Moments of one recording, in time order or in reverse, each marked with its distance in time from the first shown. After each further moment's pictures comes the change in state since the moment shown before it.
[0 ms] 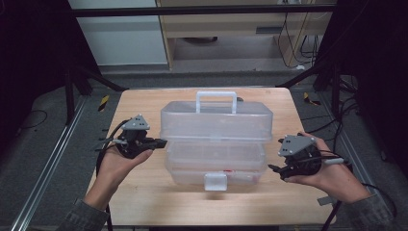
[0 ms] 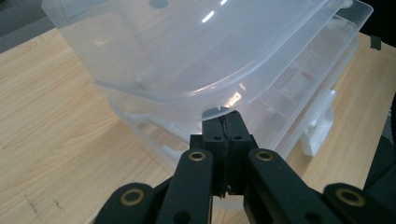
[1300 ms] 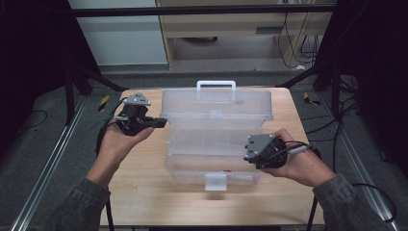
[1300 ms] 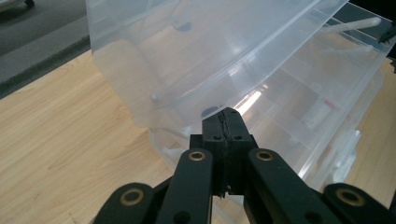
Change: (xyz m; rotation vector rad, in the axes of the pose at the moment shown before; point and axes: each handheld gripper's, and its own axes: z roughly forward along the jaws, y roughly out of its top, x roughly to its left) left arm 0.022 0.047 -0.006 0.003 0.055 -0.010; right arm 0.017 0.064 0.033 0.006 0.126 -0.261
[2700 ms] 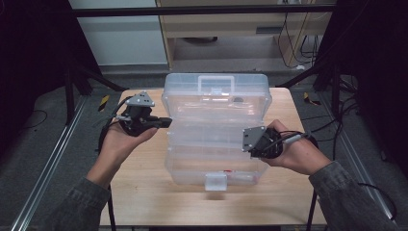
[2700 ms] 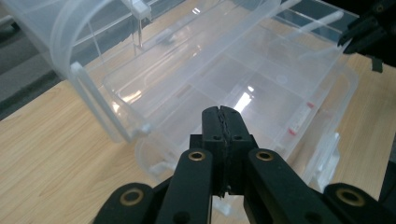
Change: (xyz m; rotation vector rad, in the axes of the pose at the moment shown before) left arm -0.010 0.016 0.000 -0.029 -0.038 0.070; right arm -0.020 0.014 0.002 0.065 0.009 -0.107
